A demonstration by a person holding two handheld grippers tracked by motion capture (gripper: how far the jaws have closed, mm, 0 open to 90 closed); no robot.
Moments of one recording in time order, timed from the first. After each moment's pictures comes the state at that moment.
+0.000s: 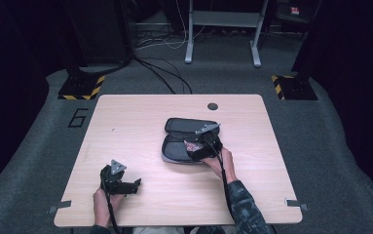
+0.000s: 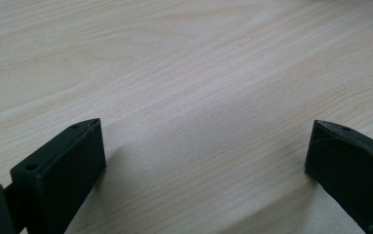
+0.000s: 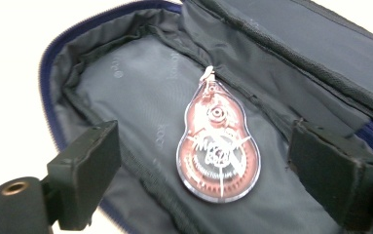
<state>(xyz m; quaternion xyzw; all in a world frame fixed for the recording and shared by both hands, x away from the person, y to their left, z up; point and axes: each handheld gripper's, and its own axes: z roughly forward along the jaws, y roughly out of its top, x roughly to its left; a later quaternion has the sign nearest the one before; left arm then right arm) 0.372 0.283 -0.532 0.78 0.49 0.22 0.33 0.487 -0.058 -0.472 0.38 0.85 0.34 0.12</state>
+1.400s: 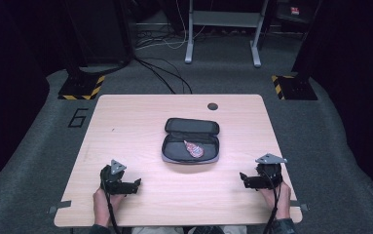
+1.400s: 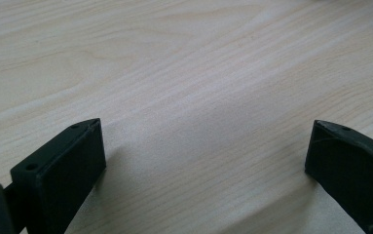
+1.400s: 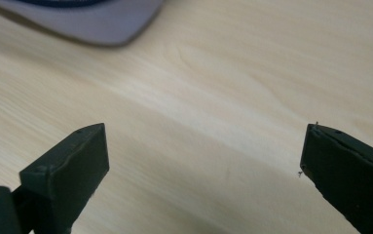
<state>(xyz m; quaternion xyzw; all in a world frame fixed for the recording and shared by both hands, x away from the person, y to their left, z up) 0.372 0.282 -0.532 0.77 0.49 0.22 0.33 0.377 -0.226 -0.485 0.47 0.79 0.33 0.22</state>
